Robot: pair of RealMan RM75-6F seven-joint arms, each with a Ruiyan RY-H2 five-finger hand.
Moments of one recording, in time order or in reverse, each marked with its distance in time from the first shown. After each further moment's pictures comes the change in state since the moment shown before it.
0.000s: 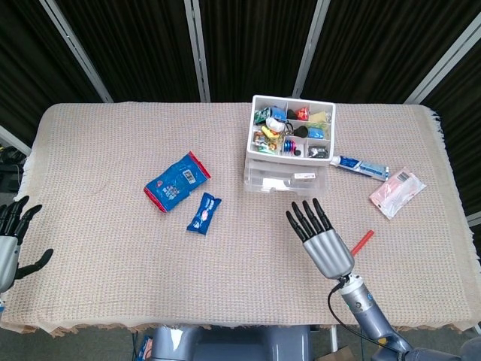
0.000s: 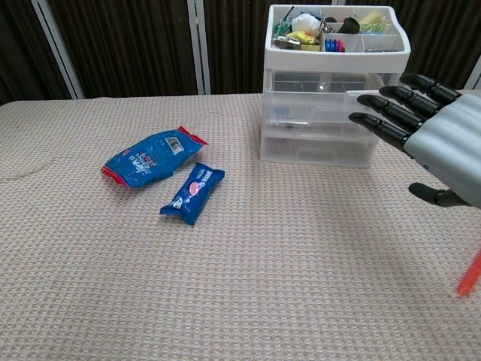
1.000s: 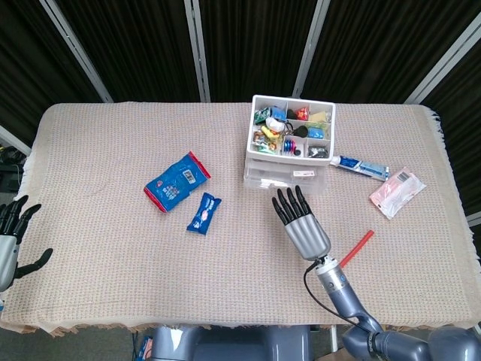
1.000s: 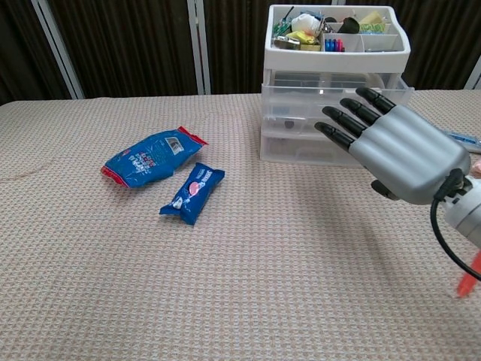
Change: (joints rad) left arm -0.002 0.003 -0.002 -0.002 -0.009 -0.007 -0.011; right arm 0.070 -0.165 0.135 0.158 0.077 -0.160 -0.094
